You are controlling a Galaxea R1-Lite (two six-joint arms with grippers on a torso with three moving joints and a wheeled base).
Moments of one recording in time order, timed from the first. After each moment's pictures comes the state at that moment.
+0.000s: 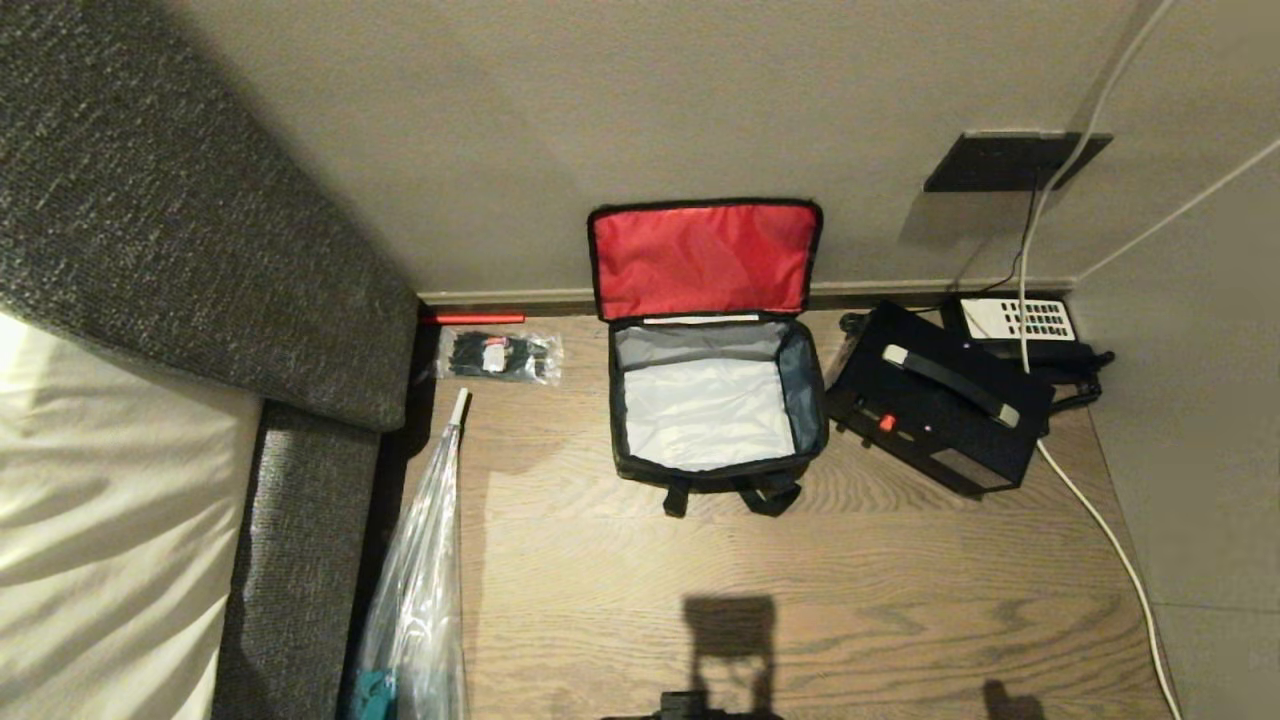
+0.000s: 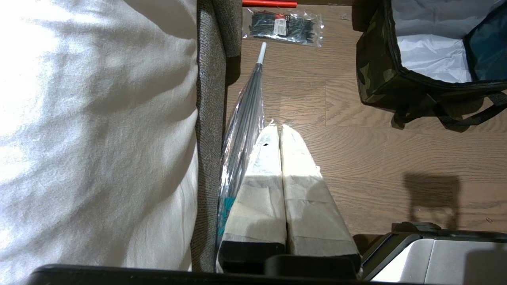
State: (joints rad) left arm 0.00 0.00 0.00 0.00 0.00 0.00; right arm 0.00 0.04 -0.01 0.02 0.01 -0.03
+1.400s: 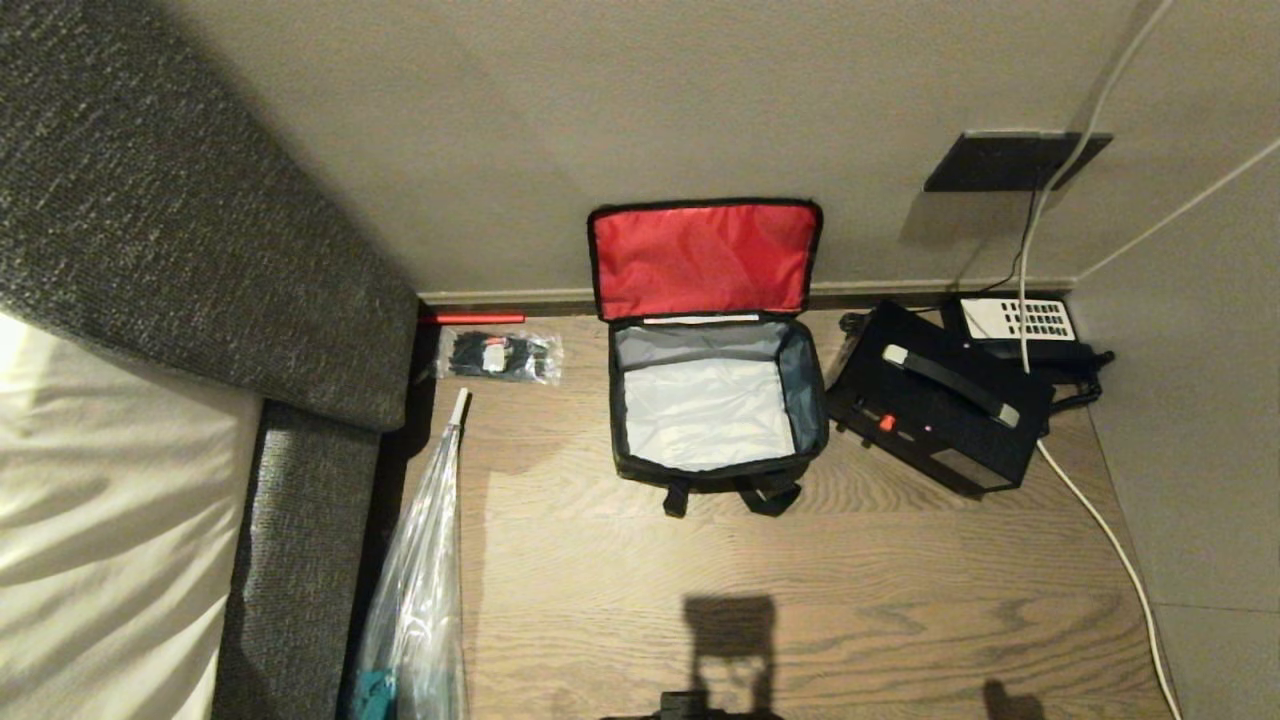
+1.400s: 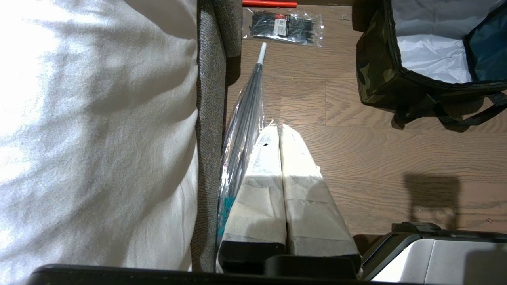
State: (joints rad) left arm 0.00 0.00 0.00 0.00 0.00 0.00; right arm 0.00 0.04 -0.01 0.02 0.01 -0.03
